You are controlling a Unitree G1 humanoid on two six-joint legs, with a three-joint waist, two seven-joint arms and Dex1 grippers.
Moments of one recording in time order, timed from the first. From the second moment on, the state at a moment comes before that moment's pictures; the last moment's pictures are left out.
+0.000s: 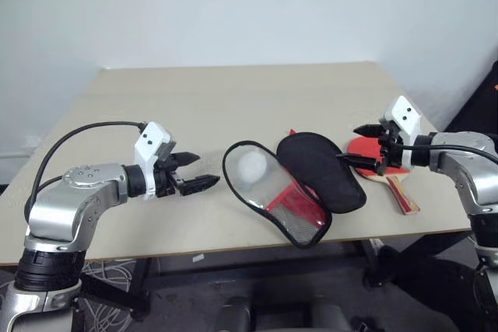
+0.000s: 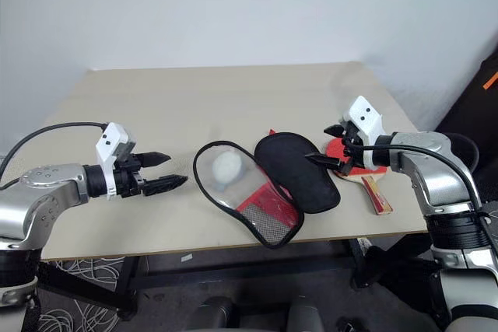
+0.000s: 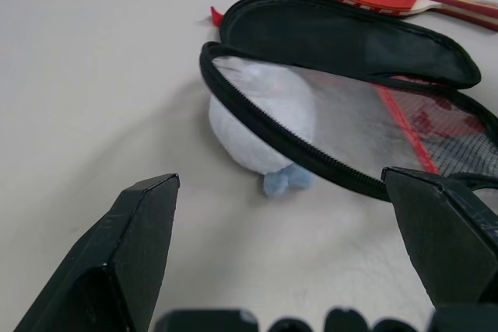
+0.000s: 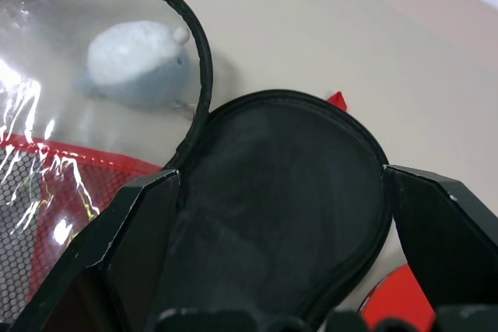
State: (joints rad) left arm -0.30 0.80 0.11 -0.21 -0.53 0.81 -0.90; right arm -0.56 -0.78 0.04 -0.01 0.30 0.63 0.98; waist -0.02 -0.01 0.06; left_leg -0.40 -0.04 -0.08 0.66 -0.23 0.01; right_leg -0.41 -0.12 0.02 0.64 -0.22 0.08
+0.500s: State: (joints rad) left arm -0.32 0.80 0.08 -0.13 -0.51 0.74 -0.94; right arm -0.49 -0.81 -0.02 -0.10 0.32 0.69 0.92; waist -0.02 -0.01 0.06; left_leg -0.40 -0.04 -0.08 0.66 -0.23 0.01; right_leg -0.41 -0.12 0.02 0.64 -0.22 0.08
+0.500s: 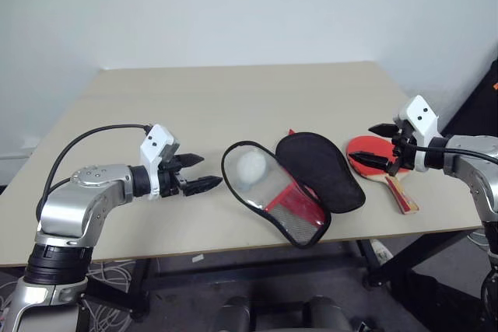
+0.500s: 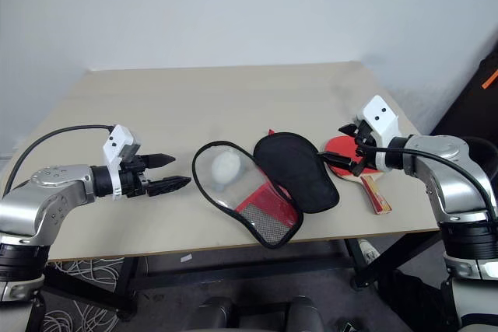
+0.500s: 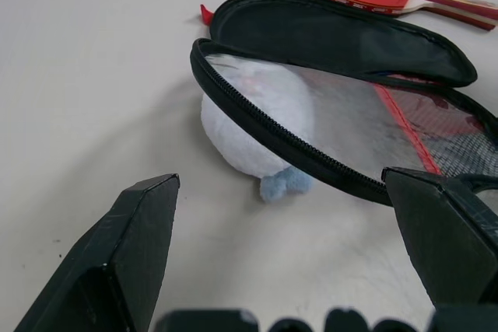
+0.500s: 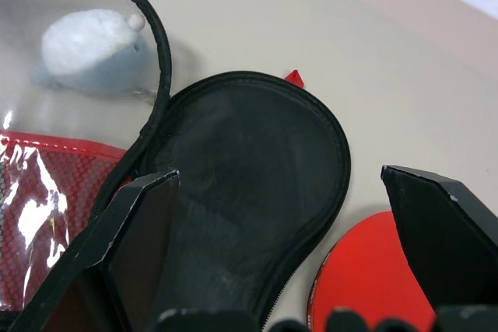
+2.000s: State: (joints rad) left arm -0.39 0.85 0.08 -0.09 -0.49 0.70 -1.04; right arm -0.33 -0.83 -0.03 0.08 0.24 0.93 0.62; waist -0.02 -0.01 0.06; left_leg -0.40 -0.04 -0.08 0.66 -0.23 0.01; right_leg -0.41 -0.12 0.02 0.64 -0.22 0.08
